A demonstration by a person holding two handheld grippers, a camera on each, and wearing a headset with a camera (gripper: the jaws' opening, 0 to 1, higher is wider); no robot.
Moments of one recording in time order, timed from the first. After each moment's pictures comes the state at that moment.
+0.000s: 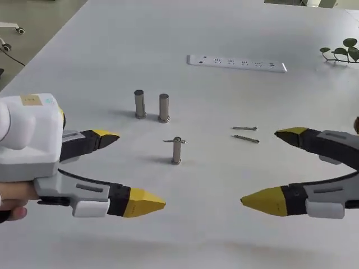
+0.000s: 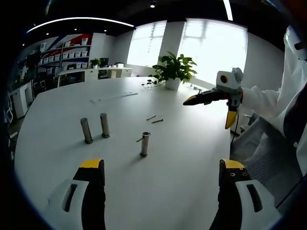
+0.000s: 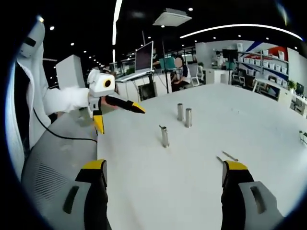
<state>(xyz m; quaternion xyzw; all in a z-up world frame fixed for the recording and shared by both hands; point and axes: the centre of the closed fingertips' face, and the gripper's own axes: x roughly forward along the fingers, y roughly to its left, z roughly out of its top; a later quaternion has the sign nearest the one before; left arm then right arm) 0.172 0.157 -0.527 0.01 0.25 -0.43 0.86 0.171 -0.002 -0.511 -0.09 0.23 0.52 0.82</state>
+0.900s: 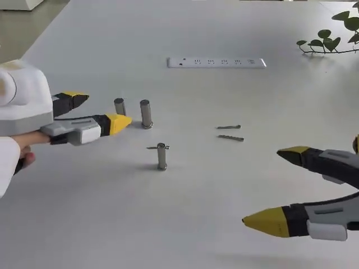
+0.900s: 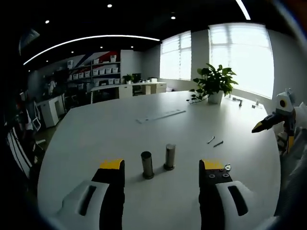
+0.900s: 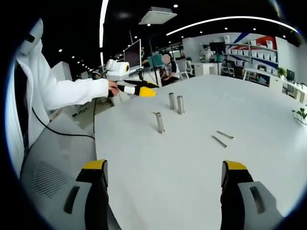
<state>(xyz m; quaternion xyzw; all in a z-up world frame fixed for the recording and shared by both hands) 0.315 0.212 -0.524 0.05 0.20 -0.28 0.94 0.157 -0.025 -0.536 -0.06 0.27 0.48 0.84</state>
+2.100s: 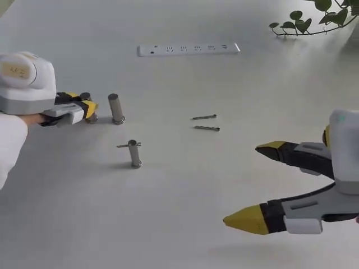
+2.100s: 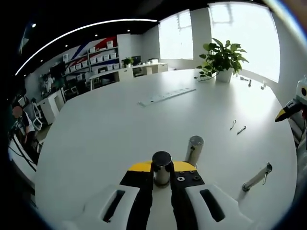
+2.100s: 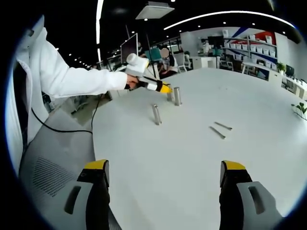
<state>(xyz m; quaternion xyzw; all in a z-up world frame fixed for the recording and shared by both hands) 0.365 0.200 -0.565 0.07 0.26 -0.28 0.92 0.157 -0.033 -0.551 -0.07 0.29 0.47 0.83</state>
